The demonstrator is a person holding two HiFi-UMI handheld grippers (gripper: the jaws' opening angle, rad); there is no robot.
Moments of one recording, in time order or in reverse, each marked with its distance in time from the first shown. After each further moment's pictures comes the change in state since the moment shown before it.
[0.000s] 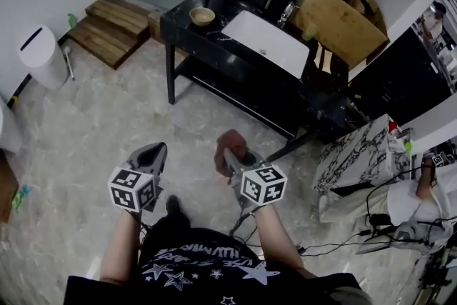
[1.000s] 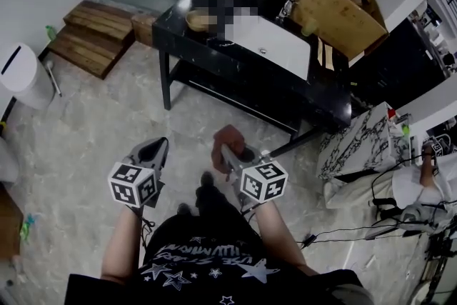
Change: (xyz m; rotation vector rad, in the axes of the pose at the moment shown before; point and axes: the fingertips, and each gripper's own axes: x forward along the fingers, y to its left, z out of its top) left arm 0.059 0.106 0.045 -0.006 0.036 -0.129; right arm 0.107 0.011 0.037 0.043 -0.023 -0.075
